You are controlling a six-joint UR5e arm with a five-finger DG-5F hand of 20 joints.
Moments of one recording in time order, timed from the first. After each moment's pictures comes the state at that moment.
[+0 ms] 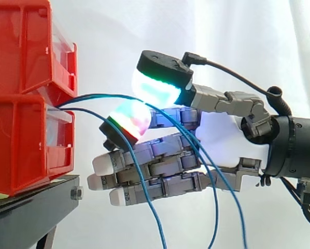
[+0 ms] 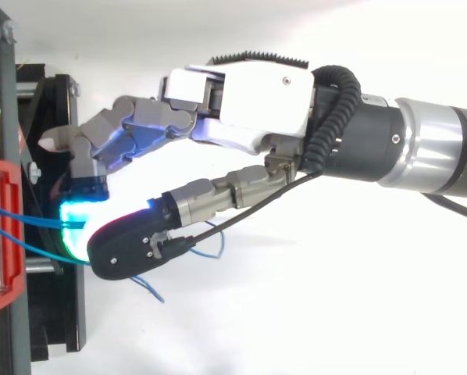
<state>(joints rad) 0.10 -2.36 -1.16 -2.61 -1.36 -0.12</state>
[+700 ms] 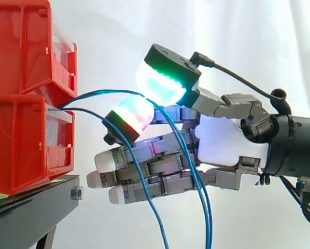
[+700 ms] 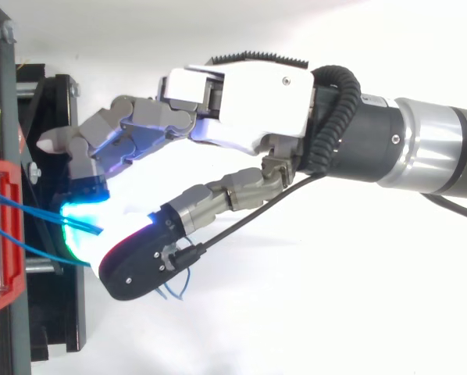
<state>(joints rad) 0.10 -2.36 -1.16 -2.60 -1.36 -0.12</state>
